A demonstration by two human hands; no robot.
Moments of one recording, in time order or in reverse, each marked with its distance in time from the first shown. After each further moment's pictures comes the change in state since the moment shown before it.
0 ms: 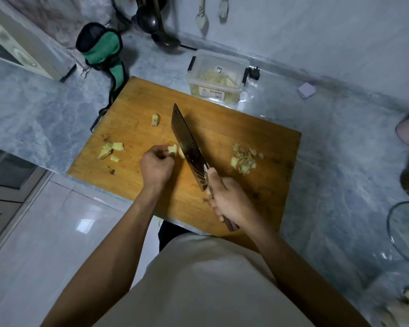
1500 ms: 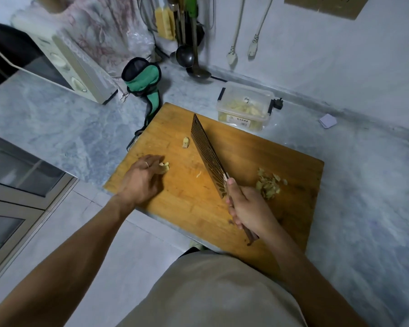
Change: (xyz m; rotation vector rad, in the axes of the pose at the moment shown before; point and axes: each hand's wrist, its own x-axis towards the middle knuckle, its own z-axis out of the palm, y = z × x) left_hand 0.069 -0.036 -0.127 0.784 -0.274 0.778; right_hand 0.004 -0.040 0.009 -0.072 0.031 -0.094
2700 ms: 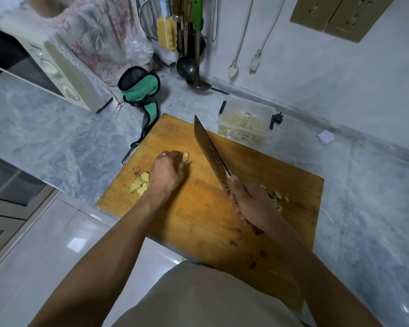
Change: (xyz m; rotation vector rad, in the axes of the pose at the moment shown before) left_hand 0.080 0.049 0.006 -0.282 0.114 -0.353; right_hand 0.046 -0.033 -0.013 -0.210 0.053 -0.059
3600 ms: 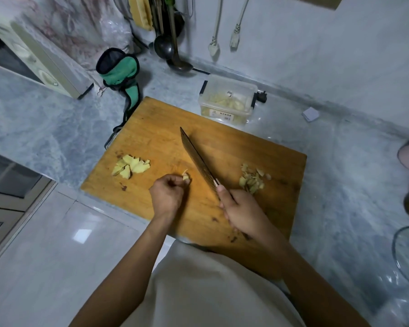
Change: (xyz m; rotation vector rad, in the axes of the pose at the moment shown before) left_hand -0.100 0.044 0.058 -0.619 0.087 -0.474; right_hand -0.042 0.060 0.002 -0.009 -0.047 0.077
